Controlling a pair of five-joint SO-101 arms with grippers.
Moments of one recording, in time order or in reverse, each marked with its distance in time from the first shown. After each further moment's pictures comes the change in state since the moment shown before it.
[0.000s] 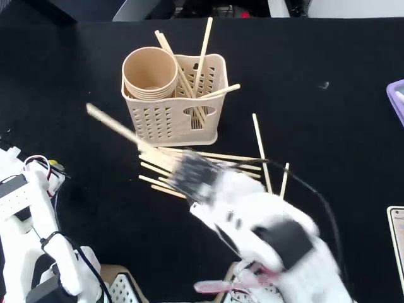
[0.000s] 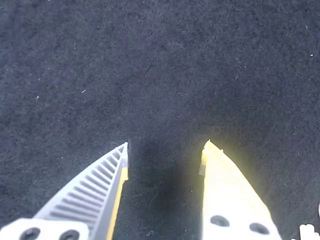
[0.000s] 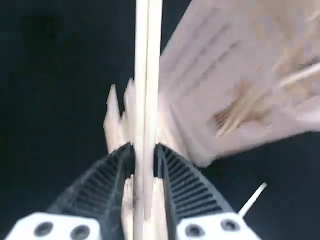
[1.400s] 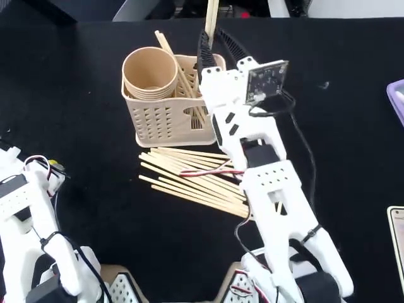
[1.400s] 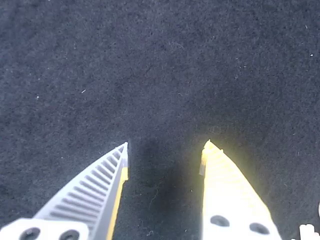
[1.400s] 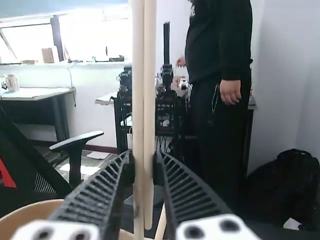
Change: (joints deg) left arm 0.0 0.0 0.0 0.0 0.0; right arm 20.9 44.5 1.3 -87.1 -25.3
